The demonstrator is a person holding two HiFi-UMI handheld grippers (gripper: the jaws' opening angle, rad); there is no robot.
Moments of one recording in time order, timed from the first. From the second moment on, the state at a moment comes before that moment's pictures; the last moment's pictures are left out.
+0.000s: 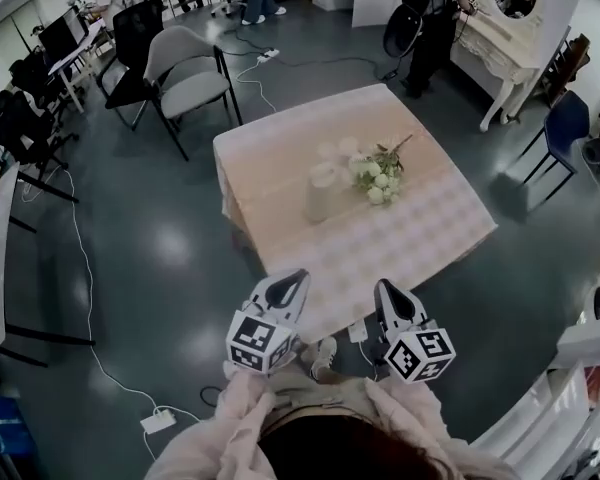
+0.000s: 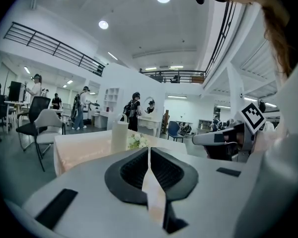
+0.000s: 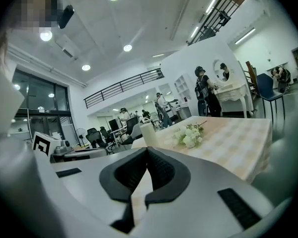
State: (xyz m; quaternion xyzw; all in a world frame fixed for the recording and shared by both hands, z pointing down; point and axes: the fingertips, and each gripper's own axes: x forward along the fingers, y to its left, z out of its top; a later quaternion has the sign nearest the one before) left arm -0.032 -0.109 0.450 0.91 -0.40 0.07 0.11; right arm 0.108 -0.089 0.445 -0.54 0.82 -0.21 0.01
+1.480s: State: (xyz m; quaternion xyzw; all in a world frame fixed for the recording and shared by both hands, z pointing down) left arm 0.032 -0.351 0.544 0.93 -0.35 0.12 0.02; right arm 0.134 -0.268 0.509 -0.55 0.80 -0.25 -0.01
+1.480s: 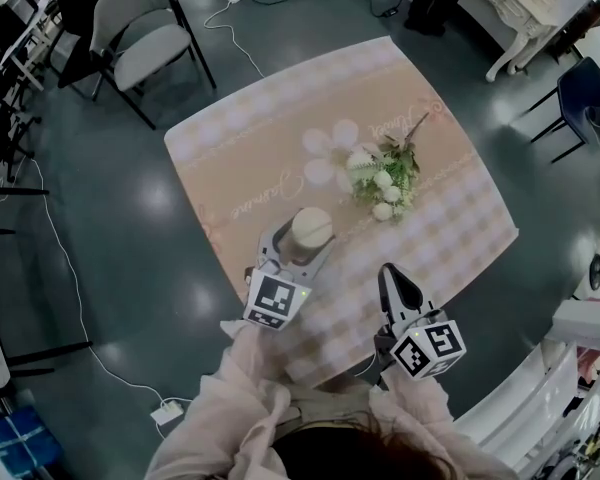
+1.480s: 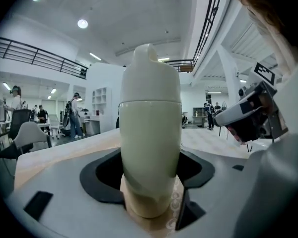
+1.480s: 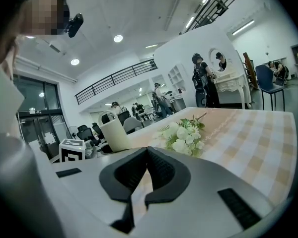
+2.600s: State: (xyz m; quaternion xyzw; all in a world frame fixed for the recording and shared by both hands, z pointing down) left arm 0.071 -0.190 0.485 0.94 -0.26 0.22 0.07; right arm 0.079 -0.174 0.399 -0.33 0.93 -0.17 0.02
